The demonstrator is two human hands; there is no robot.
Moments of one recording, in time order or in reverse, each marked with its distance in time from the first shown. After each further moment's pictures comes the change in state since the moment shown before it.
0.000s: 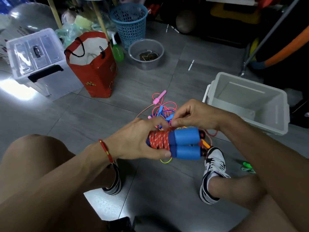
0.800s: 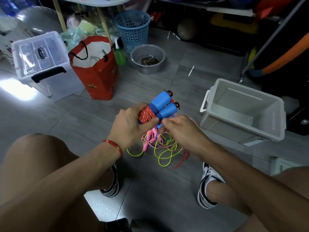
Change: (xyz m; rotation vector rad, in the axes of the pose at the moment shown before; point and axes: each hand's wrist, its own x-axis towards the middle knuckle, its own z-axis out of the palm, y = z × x) left_hand 0.012 -0.027 0.004 0.065 0.504 -0.302; right_hand -0.003 -0.021 0.066 -0.104 0.445 0.233
